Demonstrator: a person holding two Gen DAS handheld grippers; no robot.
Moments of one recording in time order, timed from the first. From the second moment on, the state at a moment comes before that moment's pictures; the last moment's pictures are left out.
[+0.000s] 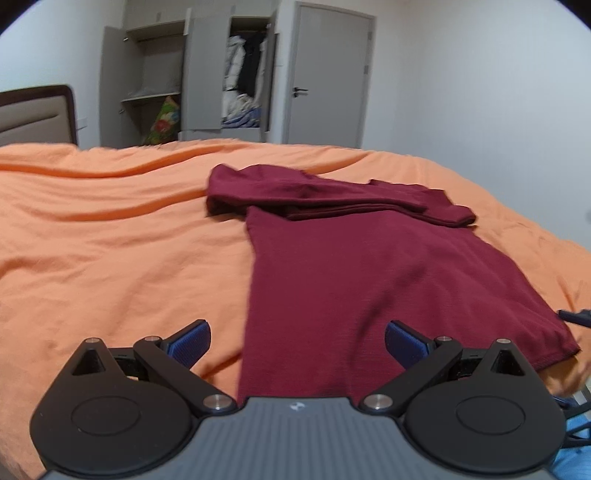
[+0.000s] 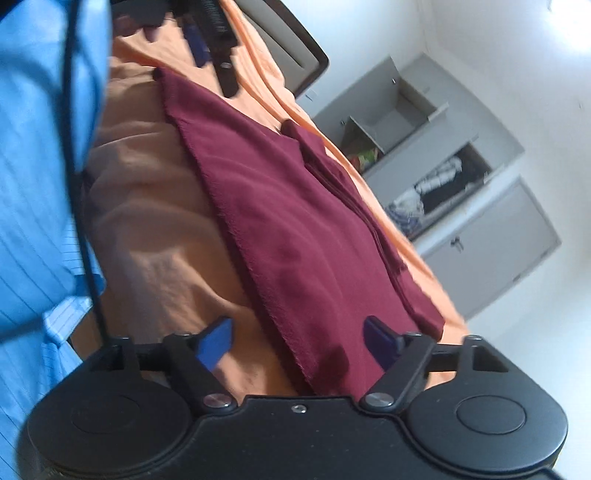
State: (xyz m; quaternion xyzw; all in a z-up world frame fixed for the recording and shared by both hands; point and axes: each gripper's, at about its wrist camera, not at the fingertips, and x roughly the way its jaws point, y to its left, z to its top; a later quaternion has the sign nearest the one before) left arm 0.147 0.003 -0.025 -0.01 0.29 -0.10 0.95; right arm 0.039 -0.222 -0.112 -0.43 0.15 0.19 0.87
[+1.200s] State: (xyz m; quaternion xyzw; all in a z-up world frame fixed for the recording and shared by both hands) left arm 0.134 -0.094 -0.042 0.19 0.23 -0.18 0.94; right arm 0.115 -0.270 -0.001 -0.12 0.22 0.25 0.93
